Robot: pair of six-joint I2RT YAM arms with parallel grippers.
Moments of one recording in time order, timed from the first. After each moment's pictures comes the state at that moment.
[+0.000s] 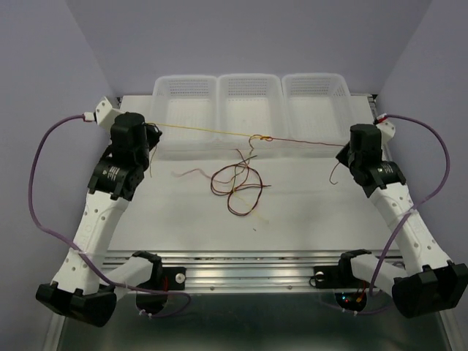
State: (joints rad) left arm -0.32 1.00 1.24 -0.60 -0.51 -0.85; right arm 0.18 1.07 1.02 -0.59 0.46 0.66
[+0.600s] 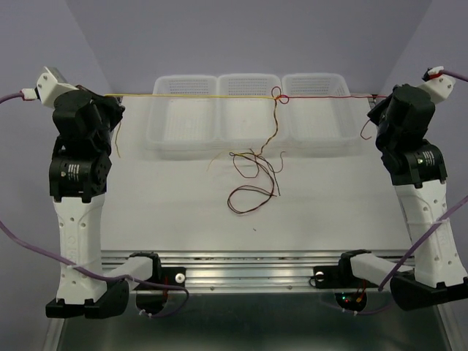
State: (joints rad) left arm -0.07 1.08 1.69 -0.75 -0.36 -0.73; right arm 0.16 1.11 1.55 -0.63 0.63 0.49
